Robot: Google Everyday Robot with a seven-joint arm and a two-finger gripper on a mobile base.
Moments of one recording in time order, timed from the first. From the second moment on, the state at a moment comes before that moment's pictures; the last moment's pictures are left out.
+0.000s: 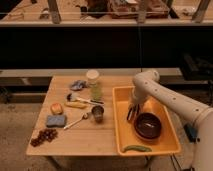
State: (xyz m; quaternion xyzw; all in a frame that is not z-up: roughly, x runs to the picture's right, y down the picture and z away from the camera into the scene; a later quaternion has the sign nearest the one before) arm 0.184 0.102 0.889 -0.21 -0.23 -0.64 0.70
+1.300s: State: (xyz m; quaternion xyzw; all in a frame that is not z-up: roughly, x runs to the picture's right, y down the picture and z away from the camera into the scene) arm 0.151 0.123 0.817 -0.18 -0.27 -0.63 0.71
